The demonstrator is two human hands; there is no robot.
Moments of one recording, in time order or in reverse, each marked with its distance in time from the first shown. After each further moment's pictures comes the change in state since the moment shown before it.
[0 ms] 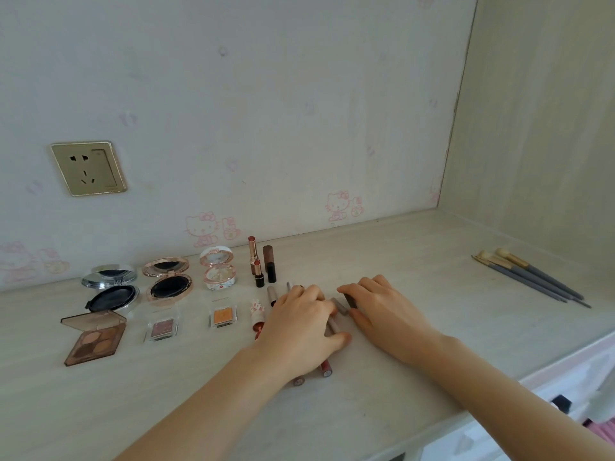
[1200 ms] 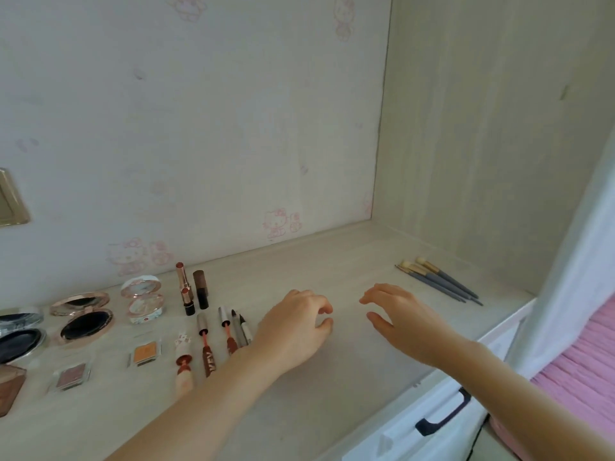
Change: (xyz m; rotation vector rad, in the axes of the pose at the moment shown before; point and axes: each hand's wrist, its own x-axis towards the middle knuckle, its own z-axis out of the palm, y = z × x) left_hand 0.057 0.065 0.012 -0.227 0.001 0.076; right_hand -0.065 0.071 -0.080 0.003 -0.030 0.272
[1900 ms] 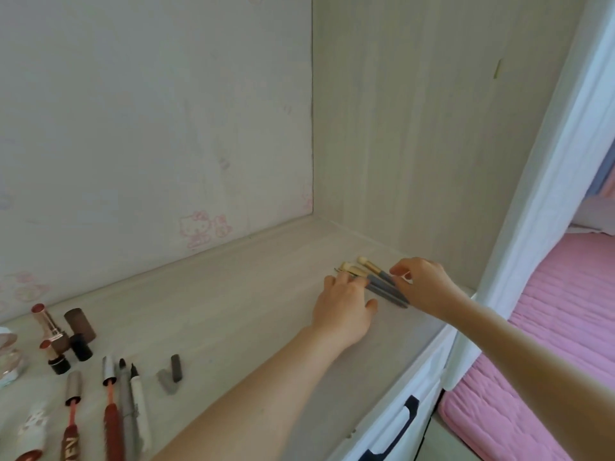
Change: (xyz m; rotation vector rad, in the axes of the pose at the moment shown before) left_hand 0.135 0.115 0.106 -0.107 -0.122 0.107; right_hand 0.020 0.162 -0.041 -0.029 0.018 0.499
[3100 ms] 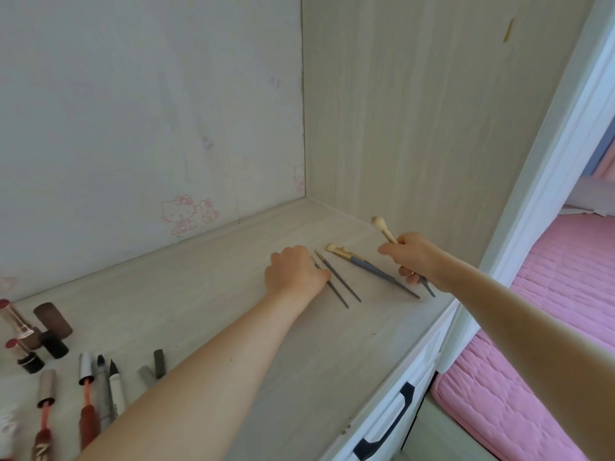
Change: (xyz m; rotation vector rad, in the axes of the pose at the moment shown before) left_hand 0.030 -0.041 -0.026 0.046 0.093 -0.413; right_hand 0.026 -0.011 -0.010 0.547 -0.240 0.388
